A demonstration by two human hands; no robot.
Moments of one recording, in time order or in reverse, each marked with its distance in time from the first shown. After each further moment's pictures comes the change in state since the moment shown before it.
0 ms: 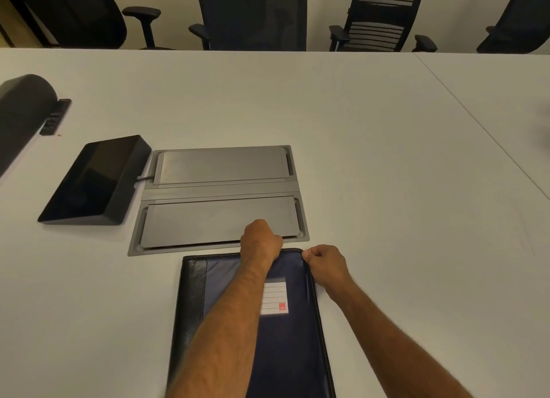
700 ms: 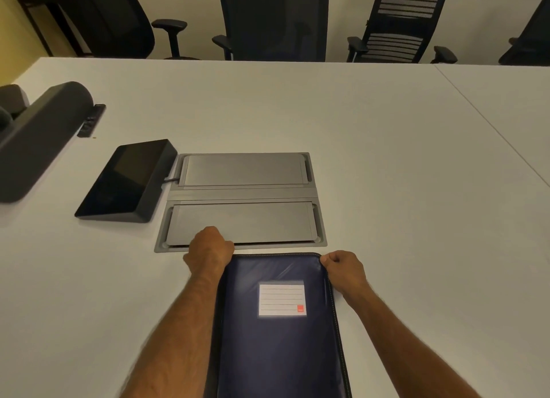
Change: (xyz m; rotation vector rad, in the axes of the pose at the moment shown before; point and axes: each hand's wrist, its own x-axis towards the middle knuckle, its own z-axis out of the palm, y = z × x) left_hand 0.000 -0.101 -0.078 0.054 0.202 -0.215; right_hand 0.001 0.002 0.002 -0.060 0.012 -0.017
